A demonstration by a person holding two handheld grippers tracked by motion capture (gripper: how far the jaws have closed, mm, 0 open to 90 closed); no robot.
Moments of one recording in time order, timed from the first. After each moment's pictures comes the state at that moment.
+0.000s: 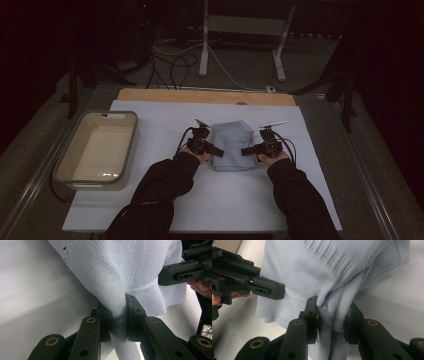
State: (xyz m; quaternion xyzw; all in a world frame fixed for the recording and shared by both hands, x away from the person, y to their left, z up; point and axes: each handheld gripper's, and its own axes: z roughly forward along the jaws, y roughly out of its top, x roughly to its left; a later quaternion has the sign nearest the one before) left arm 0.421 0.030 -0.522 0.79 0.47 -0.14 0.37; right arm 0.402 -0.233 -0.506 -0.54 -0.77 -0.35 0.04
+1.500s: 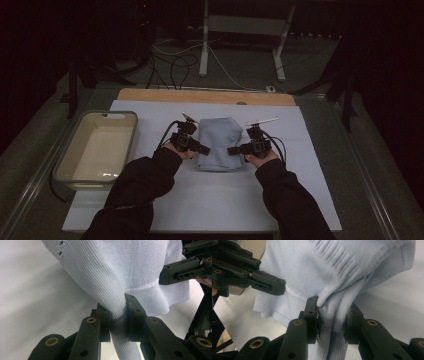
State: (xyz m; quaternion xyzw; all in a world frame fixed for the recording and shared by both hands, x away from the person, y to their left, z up) left arm 0.397 0.072 -0.471 0.82 0.45 -0.10 0.34; right arm 0.378 -0.184 -0.470 -0.51 -0.78 -0.37 0.04
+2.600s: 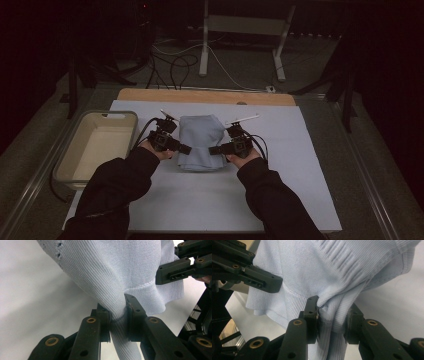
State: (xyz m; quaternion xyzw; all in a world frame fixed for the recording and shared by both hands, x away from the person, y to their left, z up) left arm 0.377 0.123 -0.439 0.83 0.45 -0.07 0.33; right arm 0.369 -0.128 -0.455 -0.47 -0.79 -0.38 0.04
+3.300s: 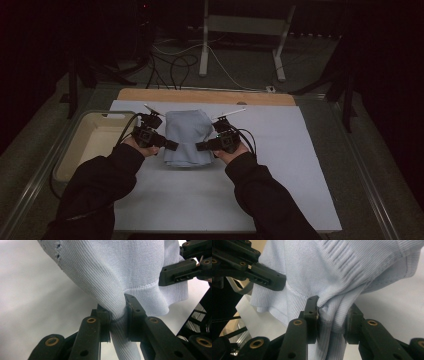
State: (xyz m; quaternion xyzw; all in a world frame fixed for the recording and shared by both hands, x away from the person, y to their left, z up) left arm 0.371 0.160 -0.417 0.82 0.47 -0.05 0.32; right arm 0.370 -0.090 -0.433 -0.44 -0.81 -0.39 0.03
